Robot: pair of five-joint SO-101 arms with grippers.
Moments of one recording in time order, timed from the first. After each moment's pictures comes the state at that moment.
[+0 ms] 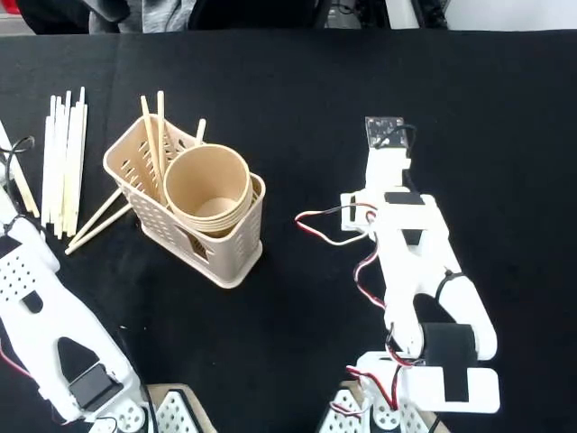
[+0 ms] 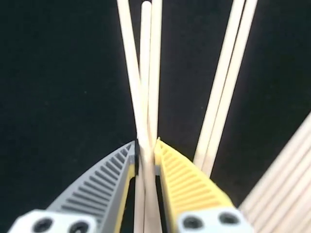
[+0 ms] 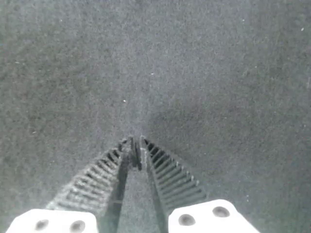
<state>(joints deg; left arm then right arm) -45.5 70.0 -72.7 74.3 5.3 0.8 -7.4 45.4 38.3 0.8</state>
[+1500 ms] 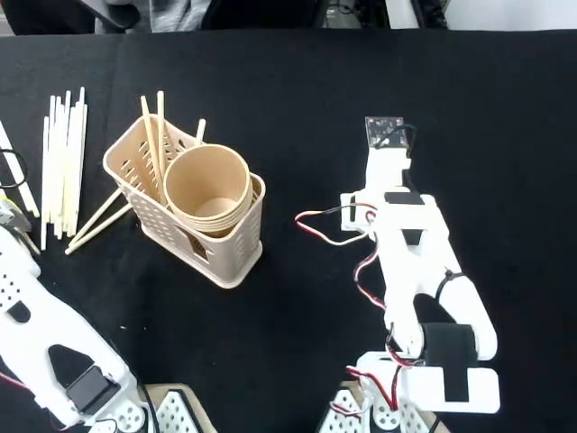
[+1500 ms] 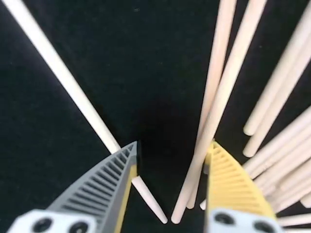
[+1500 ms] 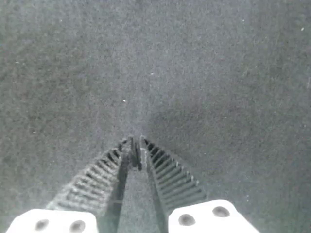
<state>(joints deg) -49.8 62.8 -65.3 100.4 -2.3 0.8 -7.4 45.4 38.3 0.8</state>
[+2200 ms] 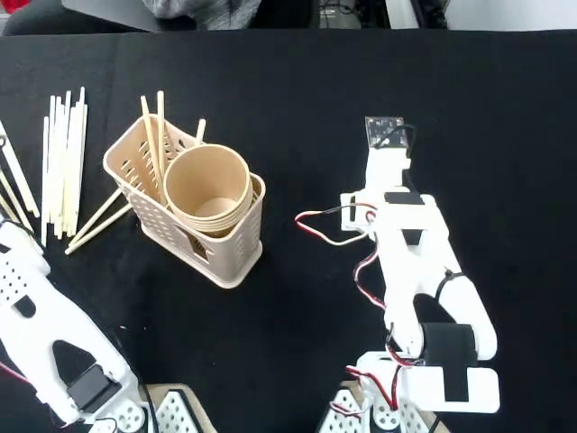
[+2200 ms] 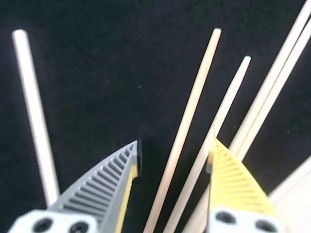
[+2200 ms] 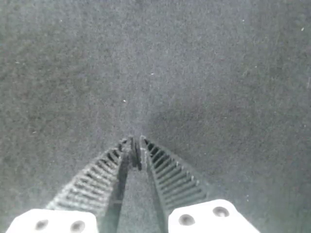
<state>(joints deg) -47.8 67.6 -73.7 75.6 17.4 0.8 -7.4 45.4 38.3 0.8</state>
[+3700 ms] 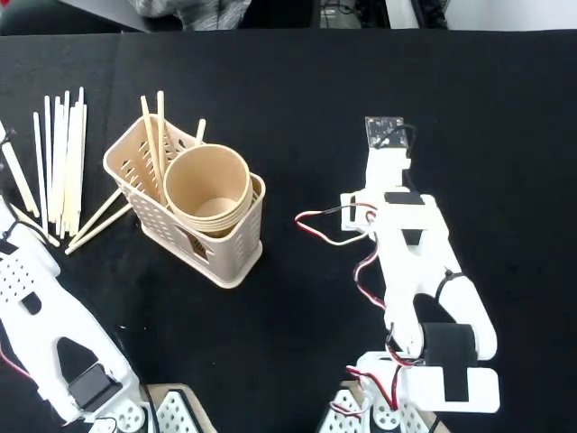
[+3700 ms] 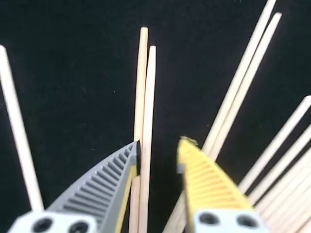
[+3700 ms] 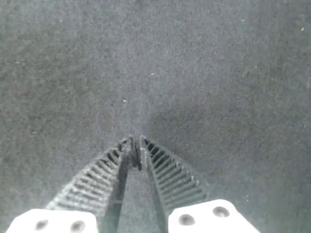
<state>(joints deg) -46.0 74.6 -89.0 80.8 16.5 0.8 -7.4 45.4 38.3 0.8</state>
